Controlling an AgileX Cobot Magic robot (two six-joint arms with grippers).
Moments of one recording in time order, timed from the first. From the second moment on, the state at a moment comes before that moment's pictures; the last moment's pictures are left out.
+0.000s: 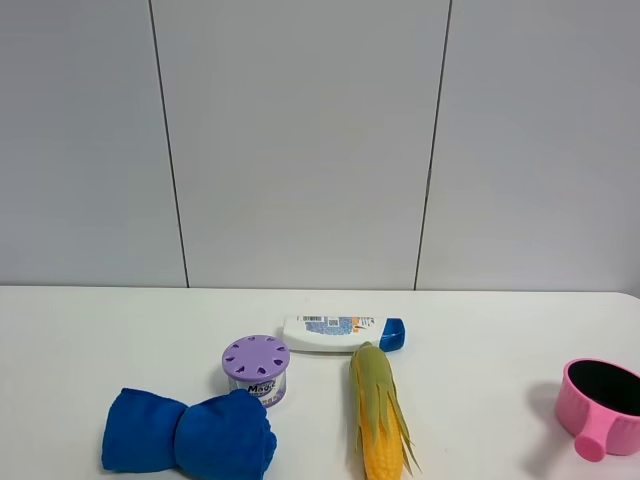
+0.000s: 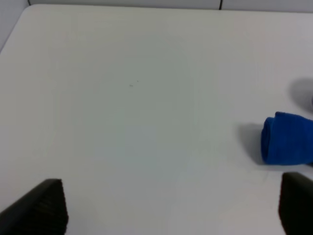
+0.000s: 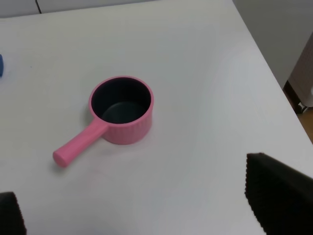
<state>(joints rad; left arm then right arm) 0.09 -0.01 -0.51 -0.06 1.05 0.01 0.08 0.00 -0.50 -0.06 1.08 0.08</state>
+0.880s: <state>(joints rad) 0.09 -0.01 -0.51 -0.06 1.05 0.01 0.08 0.00 -0.50 -0.06 1.08 0.08</state>
